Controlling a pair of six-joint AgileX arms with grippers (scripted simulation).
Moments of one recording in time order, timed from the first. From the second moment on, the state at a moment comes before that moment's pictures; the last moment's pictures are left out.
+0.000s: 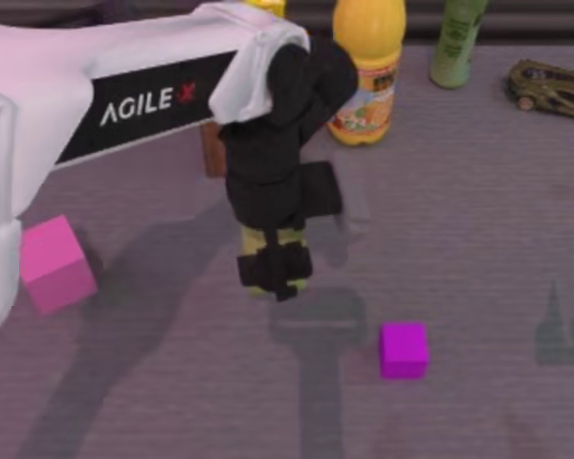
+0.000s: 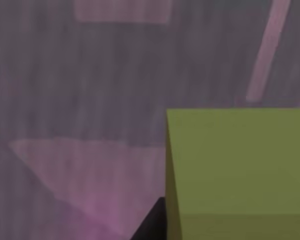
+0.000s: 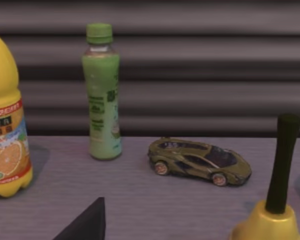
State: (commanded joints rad) left arm -0.67 2.14 1.70 -1.13 0.01 0.76; right arm 0.01 0.00 0.00 0.00 0.00 0.00
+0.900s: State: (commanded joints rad) left arm -0.84 2.16 1.60 -0.98 0.01 0.73; right arm 0.01 0.00 0.00 0.00 0.00 0.00
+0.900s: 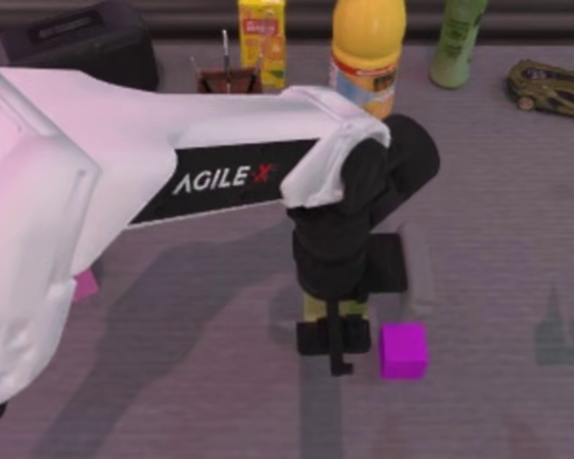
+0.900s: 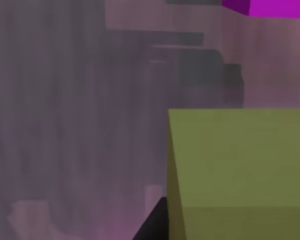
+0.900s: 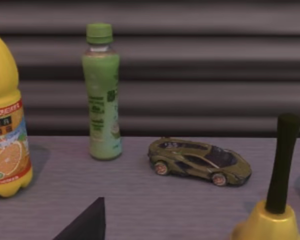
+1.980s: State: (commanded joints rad) left arm -0.85 2.20 1.55 -0.91 0.01 0.73; right arm 0.01 0.00 0.00 0.00 0.00 0.00
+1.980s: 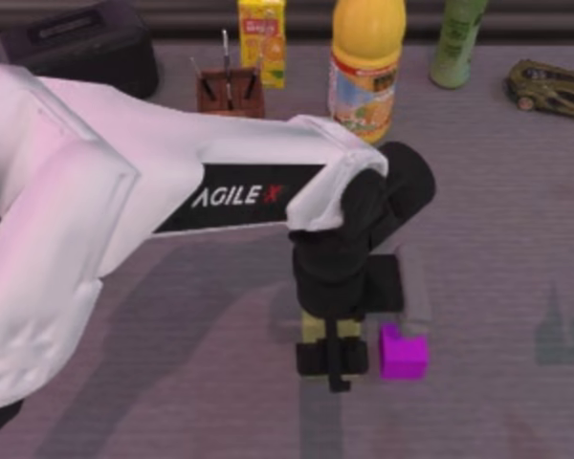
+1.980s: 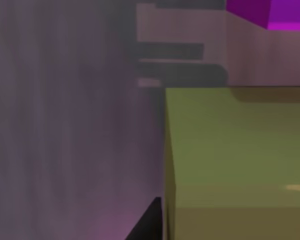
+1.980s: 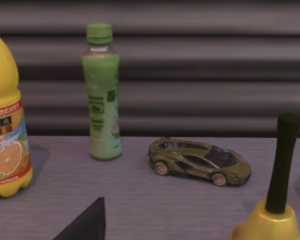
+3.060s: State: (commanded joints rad) left arm -0.83 2.14 1.67 -1.11 0.01 0.73; right arm 0.01 0.00 0.00 0.00 0.00 0.00
